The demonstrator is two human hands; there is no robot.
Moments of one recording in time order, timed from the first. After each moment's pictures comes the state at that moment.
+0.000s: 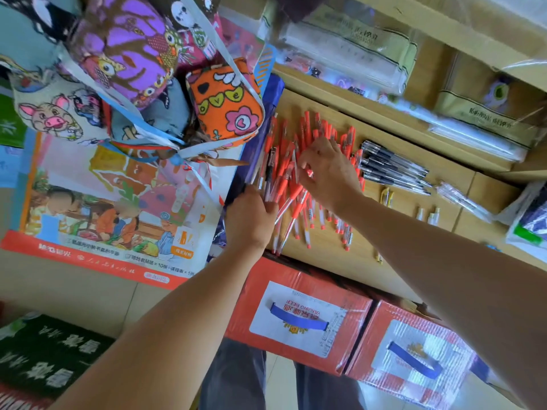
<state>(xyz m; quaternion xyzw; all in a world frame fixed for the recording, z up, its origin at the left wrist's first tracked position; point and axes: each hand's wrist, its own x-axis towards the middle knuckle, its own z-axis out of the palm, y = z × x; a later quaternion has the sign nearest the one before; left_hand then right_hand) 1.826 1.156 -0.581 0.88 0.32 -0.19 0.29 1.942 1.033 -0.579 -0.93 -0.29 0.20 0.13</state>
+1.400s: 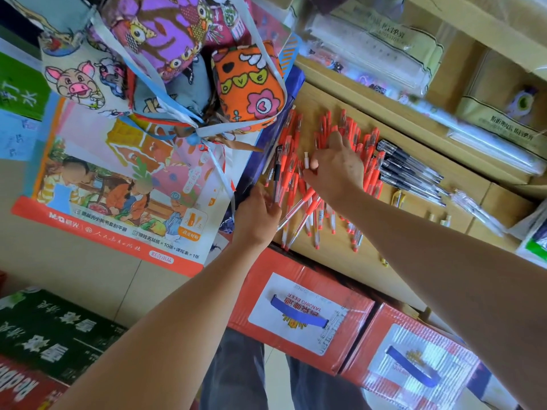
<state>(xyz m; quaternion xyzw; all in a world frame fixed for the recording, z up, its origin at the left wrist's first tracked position) 1.802 1.152 -0.589 0.80 0.35 -0.18 0.45 1.937 1.050 -0.584 -0.95 -0.24 0.21 0.02</state>
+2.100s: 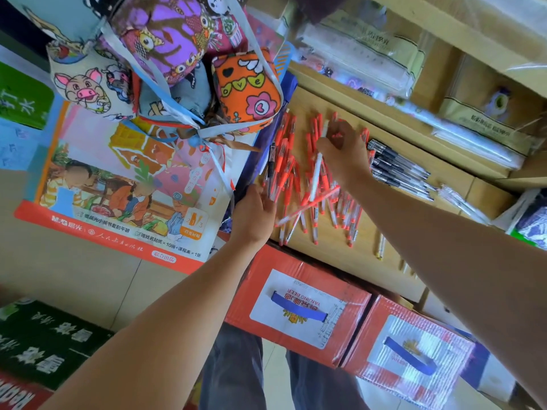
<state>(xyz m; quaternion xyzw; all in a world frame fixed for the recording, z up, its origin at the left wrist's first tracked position) 1.799 1.153 -0.582 0.76 0.39 -0.16 0.49 1.951 1.045 -0.561 -0.87 0.01 0.24 0.43</state>
